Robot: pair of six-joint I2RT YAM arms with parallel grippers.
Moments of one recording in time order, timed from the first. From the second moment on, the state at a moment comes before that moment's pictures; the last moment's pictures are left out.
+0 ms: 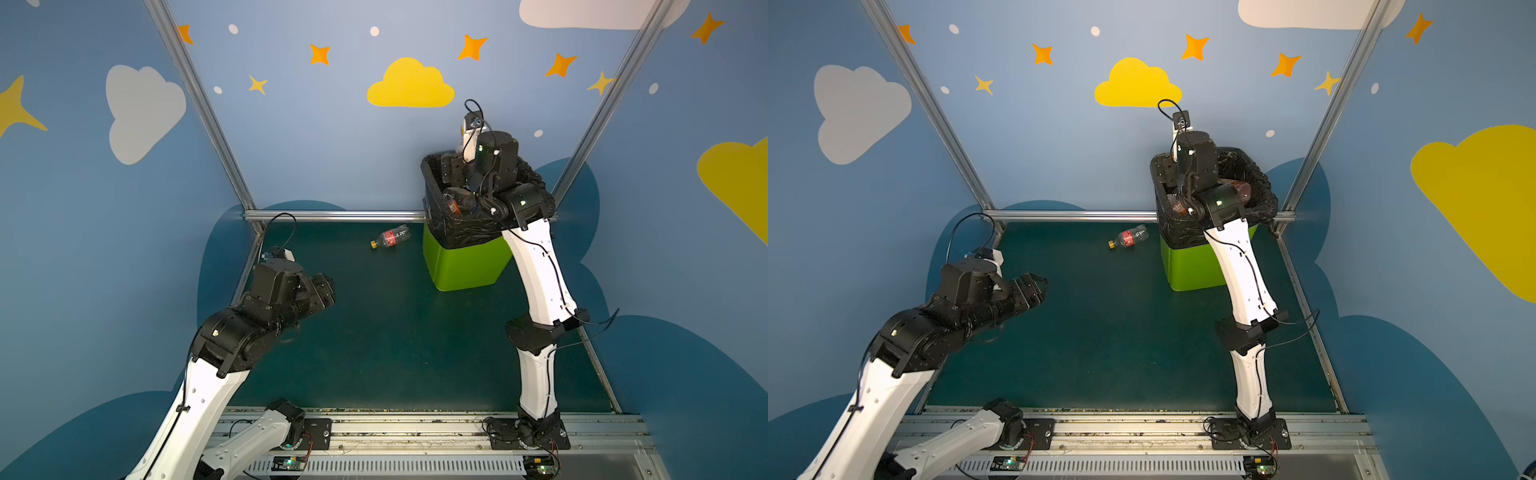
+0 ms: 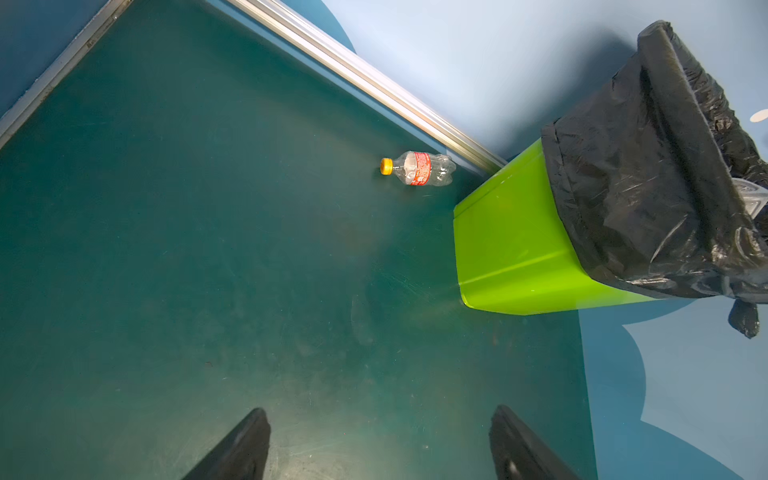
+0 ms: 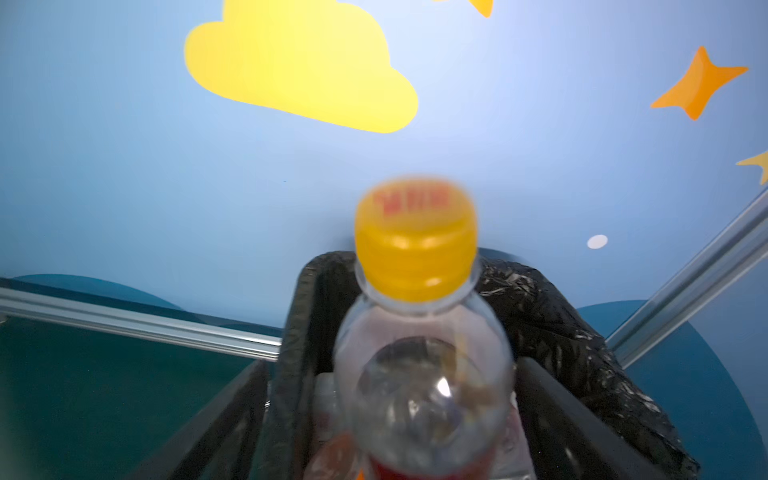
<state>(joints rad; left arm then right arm) -0.45 0.94 1.39 -1.13 -0.16 -0.78 0.53 2.09 2.79 -0.89 0.42 -0.09</state>
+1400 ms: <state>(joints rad) -0.28 2.44 2.48 -0.90 0.21 0.04 0.38 1.02 1.30 -1.04 -0.22 0.33</state>
